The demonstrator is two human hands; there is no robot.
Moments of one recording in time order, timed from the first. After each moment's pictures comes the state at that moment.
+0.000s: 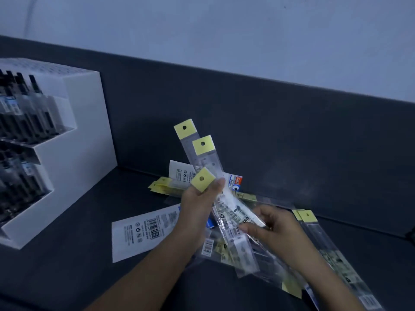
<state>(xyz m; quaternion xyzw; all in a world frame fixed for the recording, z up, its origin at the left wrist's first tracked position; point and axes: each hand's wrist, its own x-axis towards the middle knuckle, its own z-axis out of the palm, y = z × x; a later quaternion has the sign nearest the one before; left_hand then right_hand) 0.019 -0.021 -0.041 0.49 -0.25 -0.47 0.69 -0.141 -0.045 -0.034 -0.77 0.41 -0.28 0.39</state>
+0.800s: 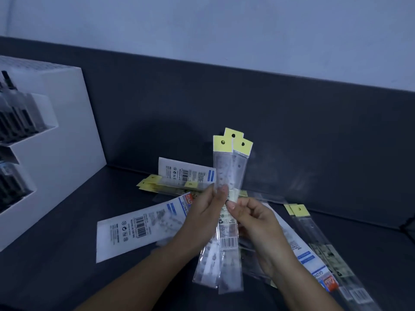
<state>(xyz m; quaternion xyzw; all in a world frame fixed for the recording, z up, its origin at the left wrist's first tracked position) -0.008 -0.011 -0.051 0.50 -0.49 -0.38 0.60 -0.122 -0.041 -0.052 -0.52 0.39 -0.42 0.64</state>
